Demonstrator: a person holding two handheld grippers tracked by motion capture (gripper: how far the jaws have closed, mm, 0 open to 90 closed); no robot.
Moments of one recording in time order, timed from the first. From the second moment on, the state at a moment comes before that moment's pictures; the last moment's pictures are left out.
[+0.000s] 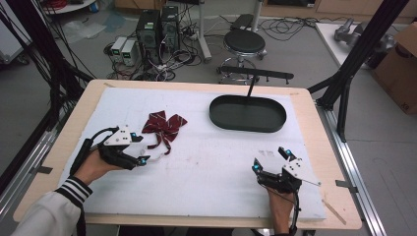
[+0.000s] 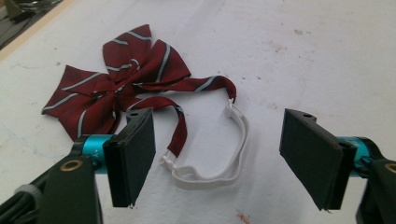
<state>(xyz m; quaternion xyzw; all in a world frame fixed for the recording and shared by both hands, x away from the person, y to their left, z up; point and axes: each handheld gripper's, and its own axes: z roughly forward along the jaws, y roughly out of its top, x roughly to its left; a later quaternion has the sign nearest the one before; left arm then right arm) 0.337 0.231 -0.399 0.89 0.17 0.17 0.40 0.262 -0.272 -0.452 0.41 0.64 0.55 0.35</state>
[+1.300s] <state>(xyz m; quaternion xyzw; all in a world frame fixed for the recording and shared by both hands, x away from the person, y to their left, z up) 0.352 0.201 -0.416 0.95 0.13 0.12 0.26 0.262 -0.274 -0.452 0.41 0.63 0.56 0.35</state>
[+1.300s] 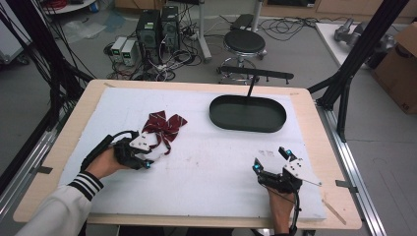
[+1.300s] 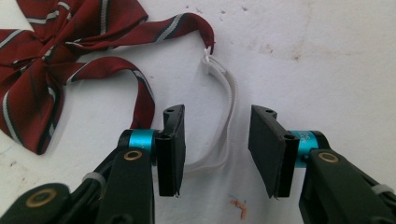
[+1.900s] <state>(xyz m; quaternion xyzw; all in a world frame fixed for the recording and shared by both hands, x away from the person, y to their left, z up) 0.356 0.192 -0.415 0.96 0.11 0.10 0.22 0.262 -0.274 -0.452 0.41 0.63 0.56 0.35</state>
